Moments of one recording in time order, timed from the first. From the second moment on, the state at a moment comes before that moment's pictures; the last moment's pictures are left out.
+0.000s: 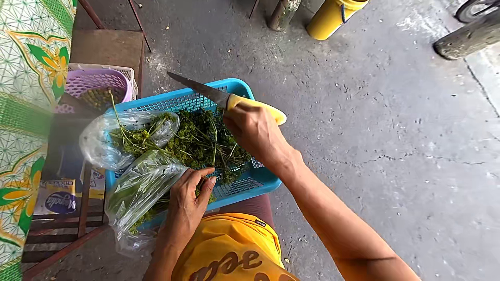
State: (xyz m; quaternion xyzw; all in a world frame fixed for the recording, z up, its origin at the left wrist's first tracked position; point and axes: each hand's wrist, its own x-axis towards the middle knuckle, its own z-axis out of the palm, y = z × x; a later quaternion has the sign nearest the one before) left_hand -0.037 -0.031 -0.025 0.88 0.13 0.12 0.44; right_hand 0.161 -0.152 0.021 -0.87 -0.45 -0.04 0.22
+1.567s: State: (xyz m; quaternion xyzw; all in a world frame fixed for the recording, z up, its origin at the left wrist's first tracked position) left_hand -0.043 -0.030 0.015 0.72 0.22 0.18 0.63; right_hand 0.072 -0.211 -0.018 -0.79 -0.29 0.14 0.52
